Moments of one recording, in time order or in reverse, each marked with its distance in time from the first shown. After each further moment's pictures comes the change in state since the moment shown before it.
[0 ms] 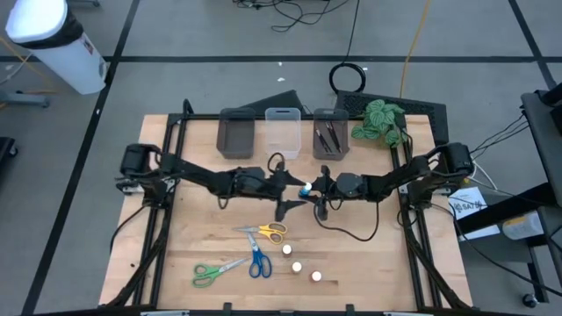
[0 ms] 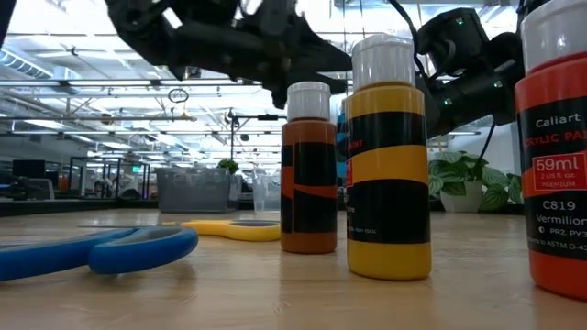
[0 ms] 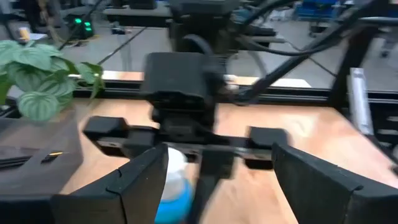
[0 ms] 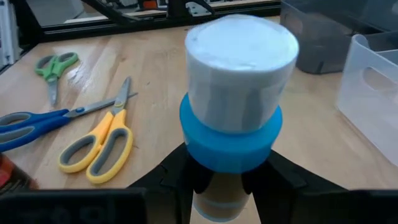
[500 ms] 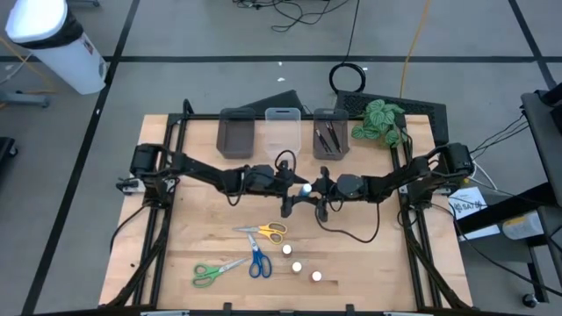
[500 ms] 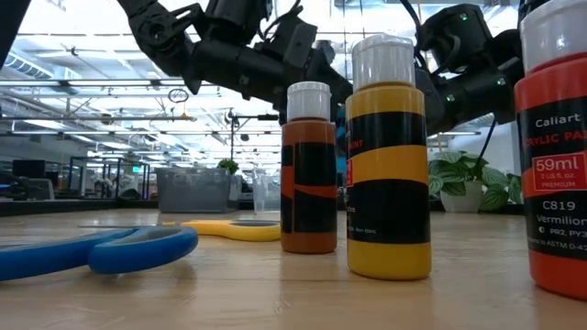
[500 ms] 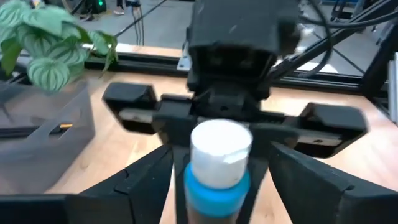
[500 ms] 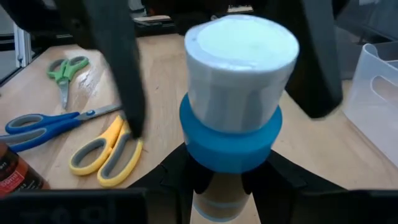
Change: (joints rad) left arm 0.037 0.083 0.062 -0.065 -0.010 -0.041; right arm 0.016 0.000 0.000 0.021 0.000 -0.008
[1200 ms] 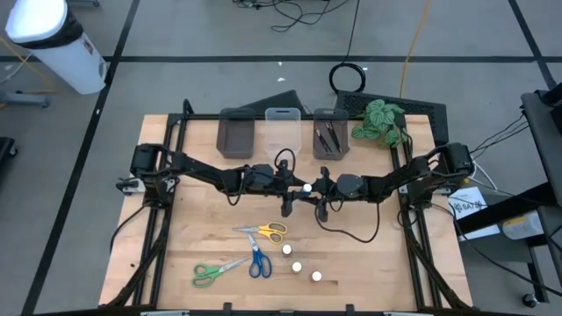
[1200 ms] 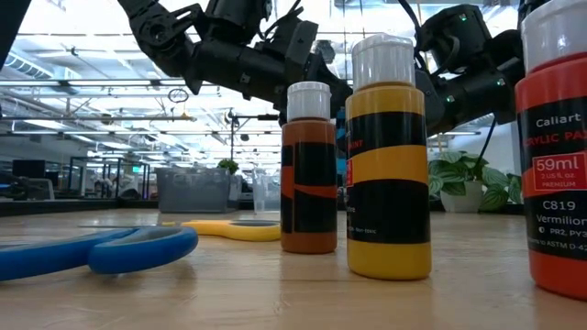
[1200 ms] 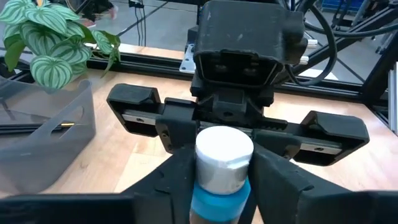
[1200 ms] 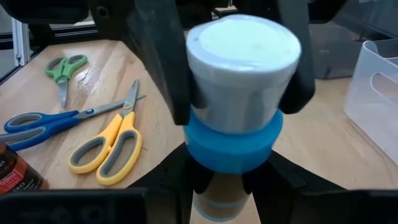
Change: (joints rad) left arm 0.005 0.000 0.000 0.015 0.000 -0.030; right arm 0.000 0.000 0.000 -0.007 -0.001 0.002
